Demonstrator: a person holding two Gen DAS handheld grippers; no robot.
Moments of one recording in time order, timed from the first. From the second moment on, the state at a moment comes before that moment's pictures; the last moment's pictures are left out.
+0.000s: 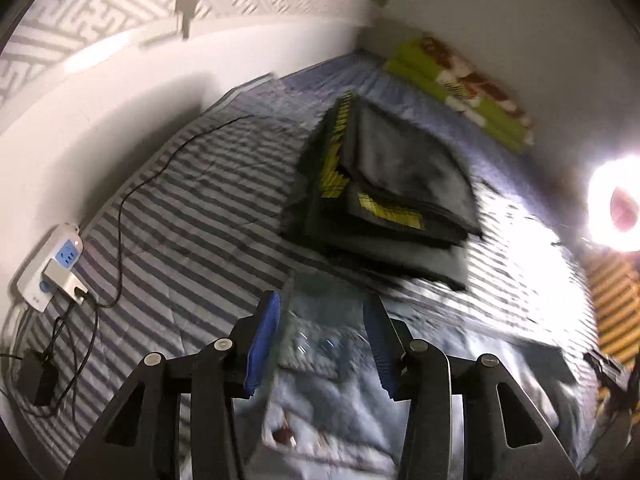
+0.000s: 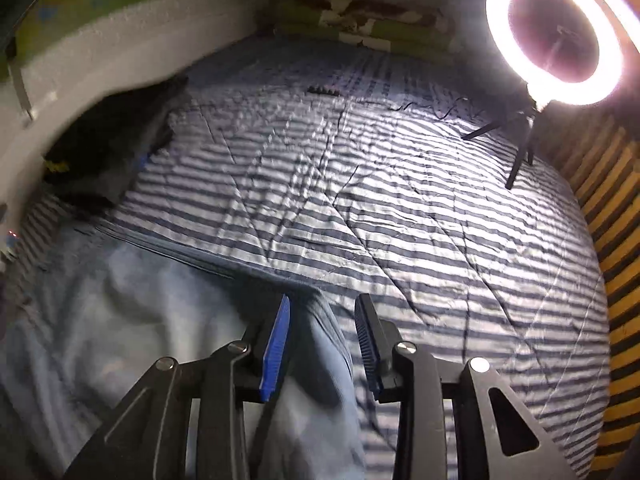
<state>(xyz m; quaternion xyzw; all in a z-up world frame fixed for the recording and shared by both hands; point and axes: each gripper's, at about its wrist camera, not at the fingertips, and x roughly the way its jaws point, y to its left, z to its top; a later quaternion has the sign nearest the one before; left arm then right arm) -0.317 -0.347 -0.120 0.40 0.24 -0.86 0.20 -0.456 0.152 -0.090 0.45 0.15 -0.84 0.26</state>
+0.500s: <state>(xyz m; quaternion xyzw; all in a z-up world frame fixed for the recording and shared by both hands) -0.209 -0.152 -0.116 0.44 0.16 -0.88 0.05 -0.293 0.378 -0.073 0.47 0.11 -0.85 0.21</state>
